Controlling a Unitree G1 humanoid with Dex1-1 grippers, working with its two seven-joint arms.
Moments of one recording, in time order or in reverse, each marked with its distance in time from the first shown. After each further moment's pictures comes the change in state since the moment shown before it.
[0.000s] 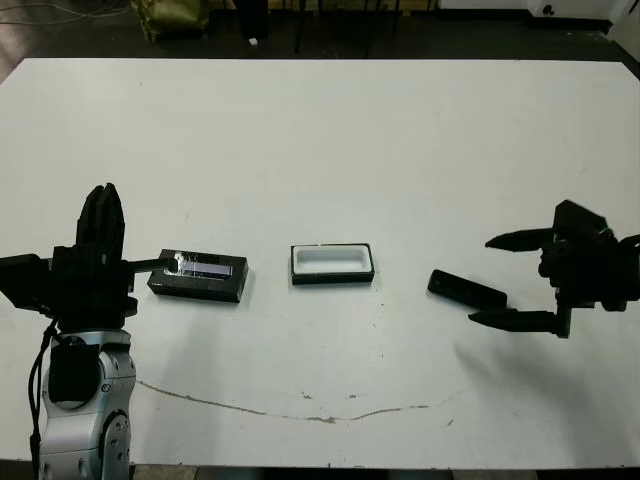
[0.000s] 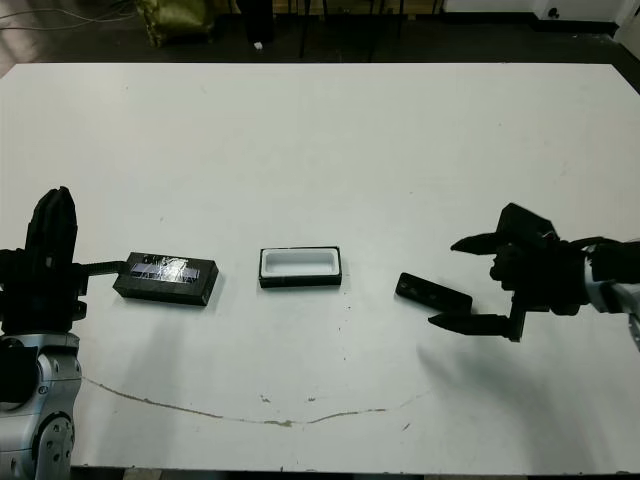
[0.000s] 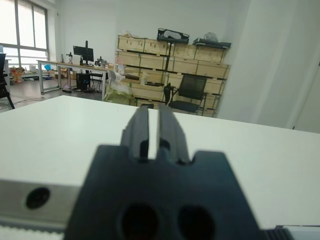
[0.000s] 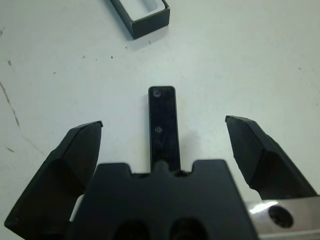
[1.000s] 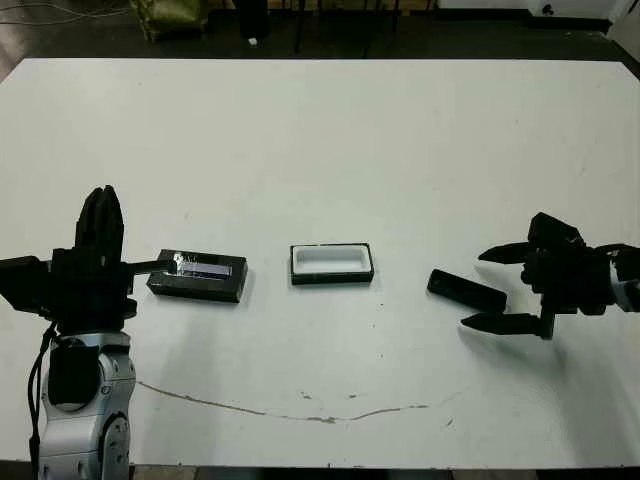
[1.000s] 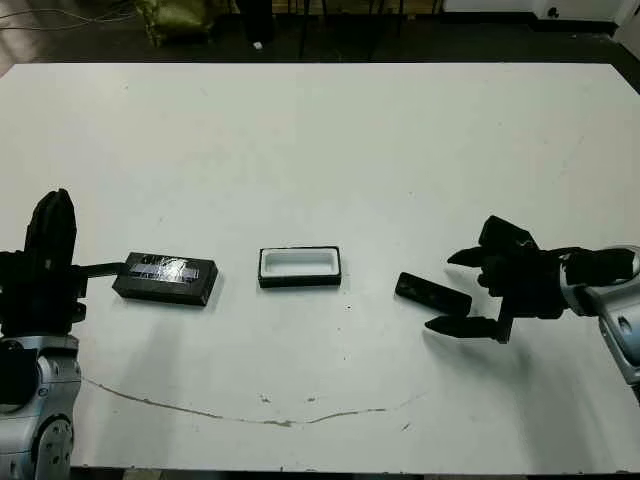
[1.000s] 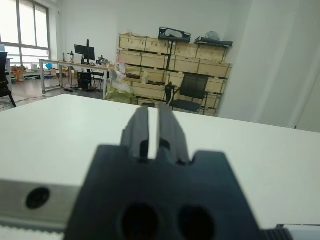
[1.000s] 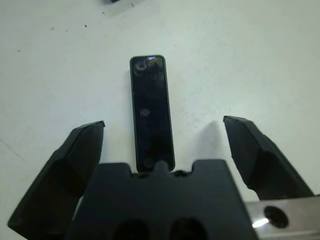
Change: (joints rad) left arm 0.009 -0.001 -0.001 -0.004 -0.002 0.002 0.009; right arm -0.027 0.060 0.068 0.134 -0.108 -0.039 0.000
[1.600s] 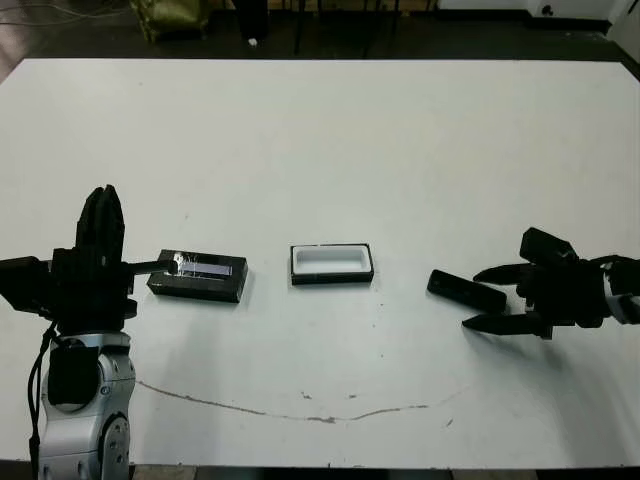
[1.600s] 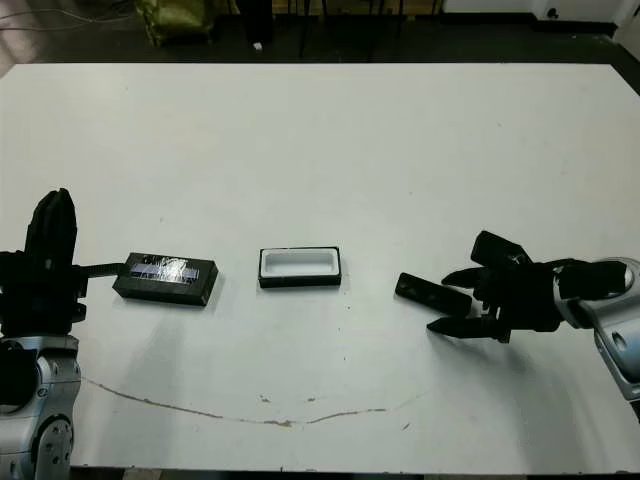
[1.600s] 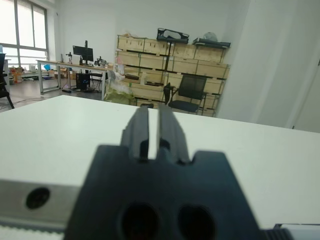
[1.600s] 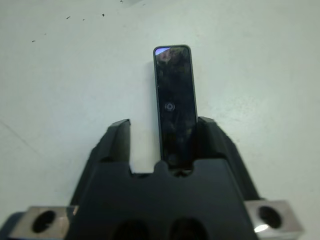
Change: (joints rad) left arm 0.000 0.001 0.002 0.000 -0.001 -0.004 -0.011; right arm 0.104 -0.001 -0.038 -0.134 0.007 0.071 -0.034
